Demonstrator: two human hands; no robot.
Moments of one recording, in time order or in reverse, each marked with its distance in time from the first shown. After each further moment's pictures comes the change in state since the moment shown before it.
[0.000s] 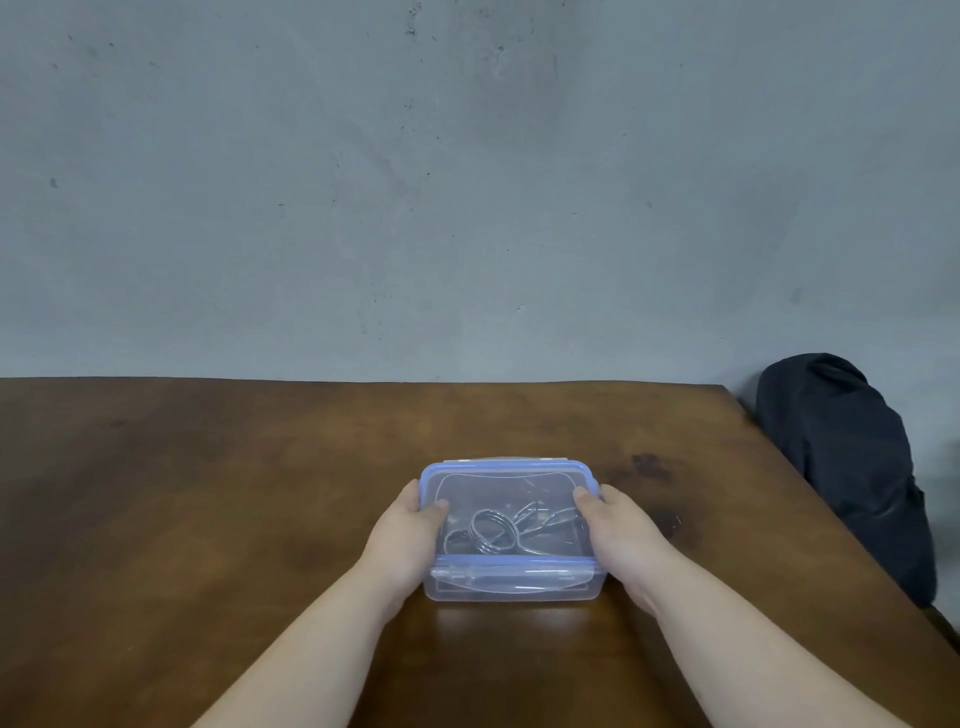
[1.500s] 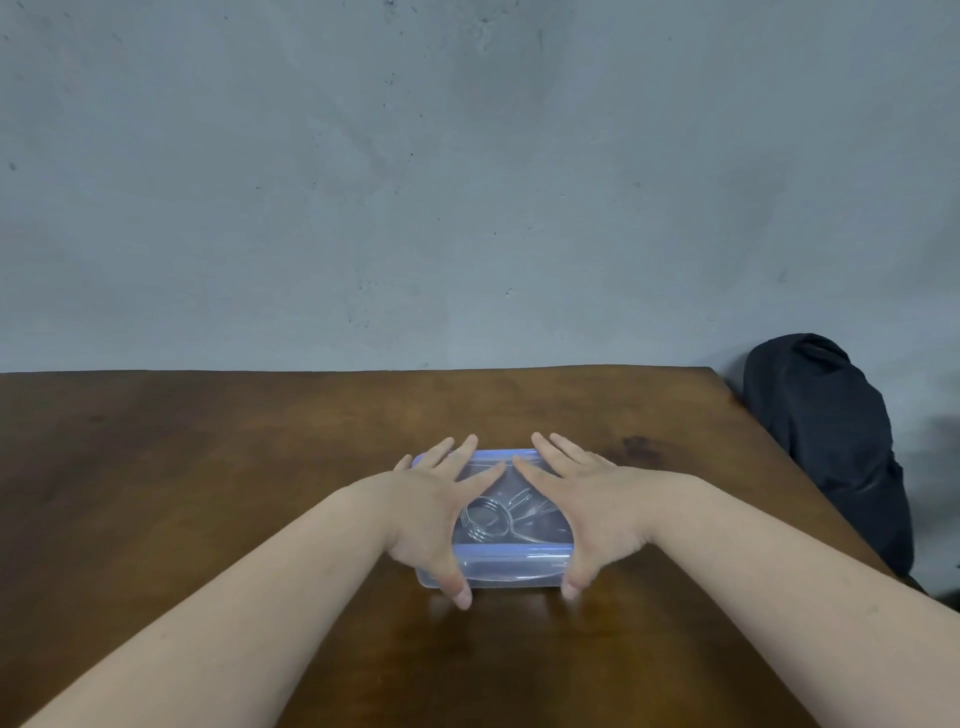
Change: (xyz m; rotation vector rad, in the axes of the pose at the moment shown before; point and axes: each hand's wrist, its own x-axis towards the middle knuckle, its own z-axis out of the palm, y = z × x) left_hand 0.029 0.043 -0.005 1.481 -0.589 0.433; right_hand -0.004 -0.047 -0.030 -1.334 -0.508 -0.573
